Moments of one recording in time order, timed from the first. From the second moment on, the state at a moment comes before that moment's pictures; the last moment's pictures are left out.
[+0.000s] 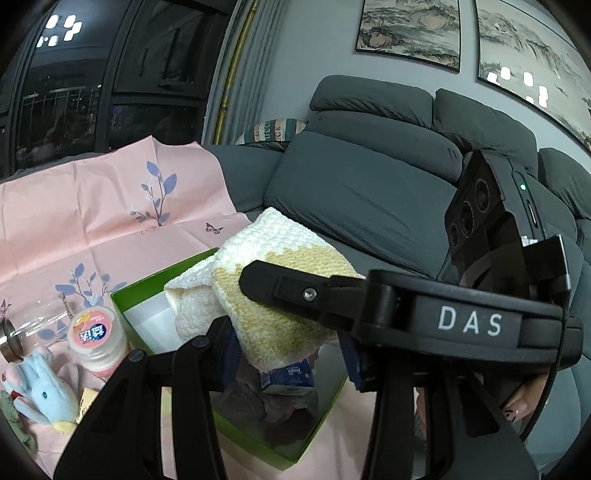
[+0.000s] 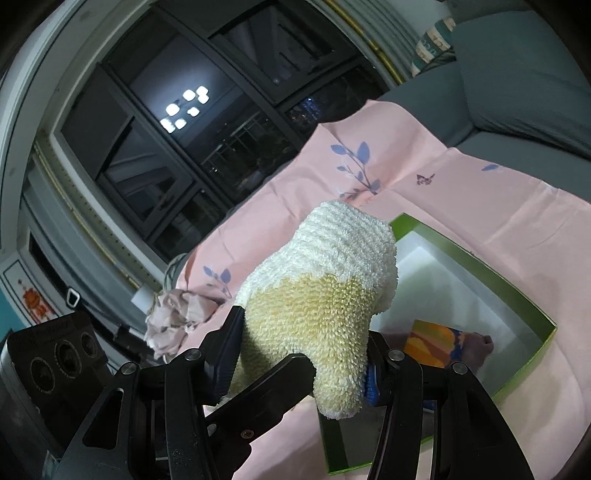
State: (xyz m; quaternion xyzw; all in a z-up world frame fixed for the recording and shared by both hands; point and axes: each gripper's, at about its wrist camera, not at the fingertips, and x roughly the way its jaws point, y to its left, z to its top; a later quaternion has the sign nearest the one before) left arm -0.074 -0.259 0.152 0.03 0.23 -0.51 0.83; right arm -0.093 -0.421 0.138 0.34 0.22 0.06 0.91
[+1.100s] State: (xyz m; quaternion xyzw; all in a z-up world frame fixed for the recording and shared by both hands) left arm -0.049 -0.315 0.103 0.07 0.36 -0.48 0.80; right arm -0.076 -0.465 0.081 0.41 0.33 -0.05 0.85
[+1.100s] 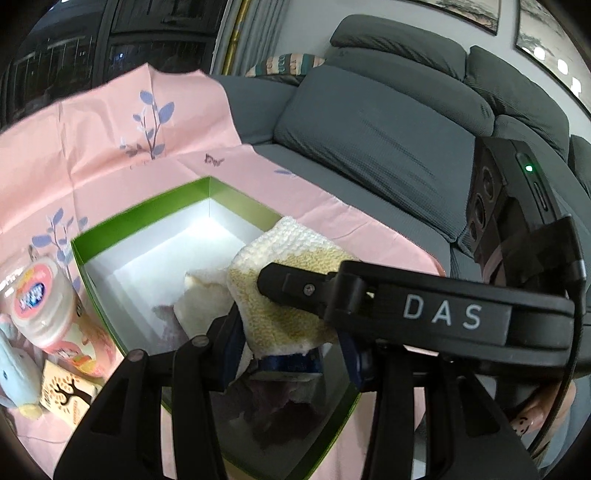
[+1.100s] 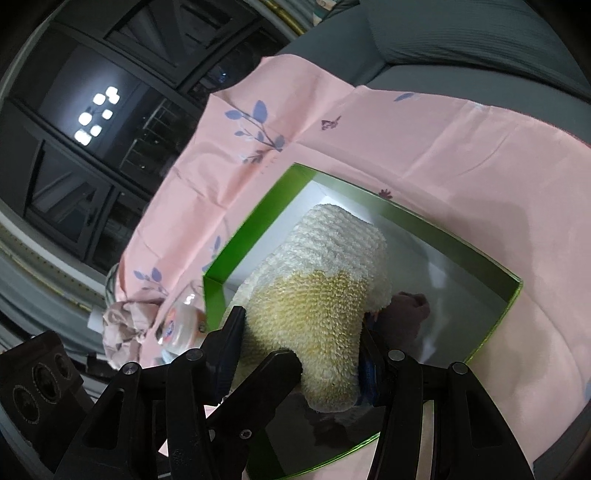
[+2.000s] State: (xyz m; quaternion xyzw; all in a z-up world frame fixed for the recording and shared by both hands) left arm -0.029 -0.340 0.068 0.10 0.47 -0.41 0.77; right arm -0.072 -0.466 0.078 0.35 0.37 -0.15 0.85
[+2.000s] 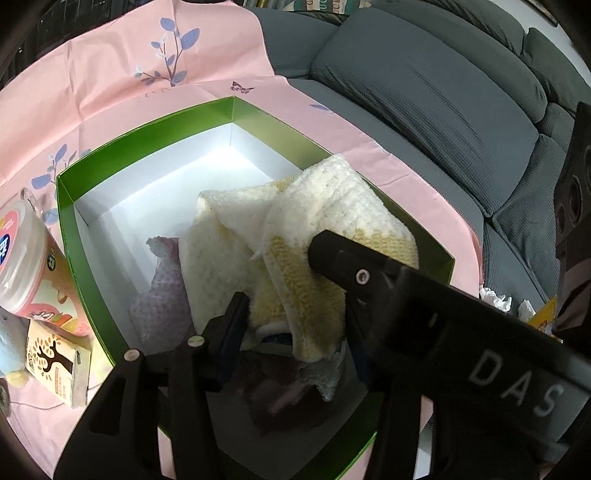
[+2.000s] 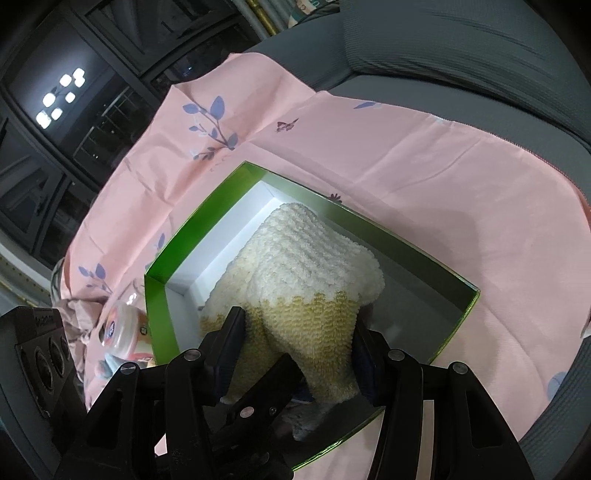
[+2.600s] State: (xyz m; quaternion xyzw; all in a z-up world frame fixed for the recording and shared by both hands) left arm -0.064 -0.285 0.132 0.08 0.36 -0.41 0.83; right arm -0.101 -0.462 0.113 0.33 0.32 -0.16 0.87
